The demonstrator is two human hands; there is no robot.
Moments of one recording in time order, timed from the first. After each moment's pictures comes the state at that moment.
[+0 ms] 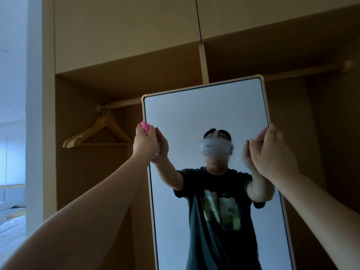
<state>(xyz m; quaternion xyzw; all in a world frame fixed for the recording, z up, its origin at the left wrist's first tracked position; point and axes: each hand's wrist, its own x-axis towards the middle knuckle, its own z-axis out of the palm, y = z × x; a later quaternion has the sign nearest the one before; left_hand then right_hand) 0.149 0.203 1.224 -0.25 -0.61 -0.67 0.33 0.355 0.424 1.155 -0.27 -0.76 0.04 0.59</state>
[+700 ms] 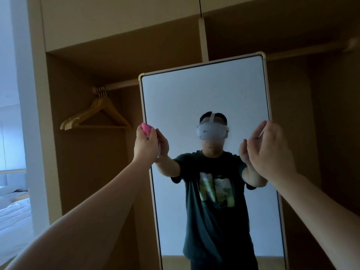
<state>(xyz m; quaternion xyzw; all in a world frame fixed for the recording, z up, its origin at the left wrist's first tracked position) 0.147 0.198 1.161 -0.27 -0.60 -0.69 0.30 0.359 0.413 1.110 -0.23 -0.76 0.03 0.61</state>
